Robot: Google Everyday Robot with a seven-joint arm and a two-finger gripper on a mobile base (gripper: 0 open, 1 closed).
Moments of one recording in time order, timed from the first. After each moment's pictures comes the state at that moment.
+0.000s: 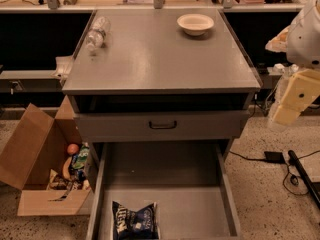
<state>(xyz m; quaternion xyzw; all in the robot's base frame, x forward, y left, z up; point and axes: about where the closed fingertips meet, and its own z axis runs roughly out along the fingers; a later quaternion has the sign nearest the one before) 0.438 -0.217 0.976 -0.60 0.78 -0.03 0.16</state>
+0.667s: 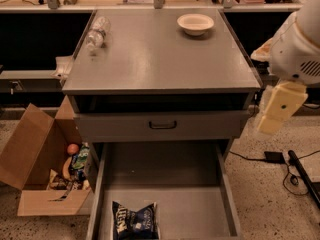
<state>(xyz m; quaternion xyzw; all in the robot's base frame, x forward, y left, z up) 0.436 -0.197 0.958 -0.62 0.77 -0.02 0.16</state>
